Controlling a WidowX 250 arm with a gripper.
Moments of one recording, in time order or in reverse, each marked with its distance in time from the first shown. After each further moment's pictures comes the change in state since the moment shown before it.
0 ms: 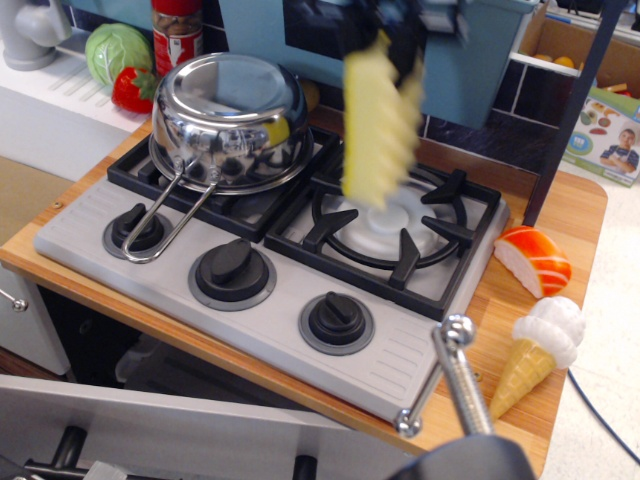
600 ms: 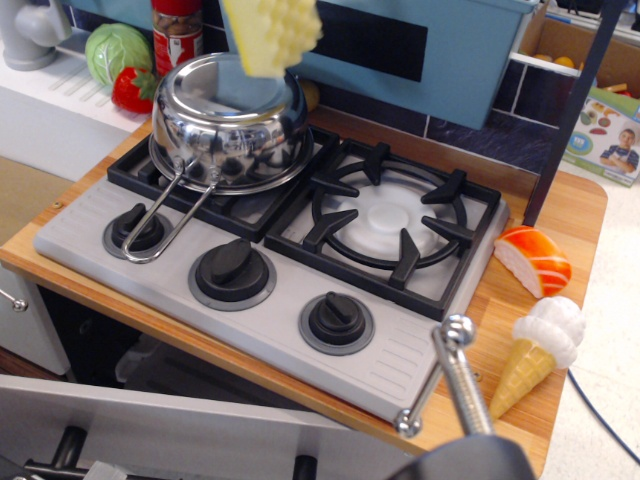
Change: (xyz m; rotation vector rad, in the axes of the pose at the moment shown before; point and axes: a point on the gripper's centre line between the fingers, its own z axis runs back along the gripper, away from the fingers) arm 0.012 0.084 0.055 -0.130 -0.033 -0.027
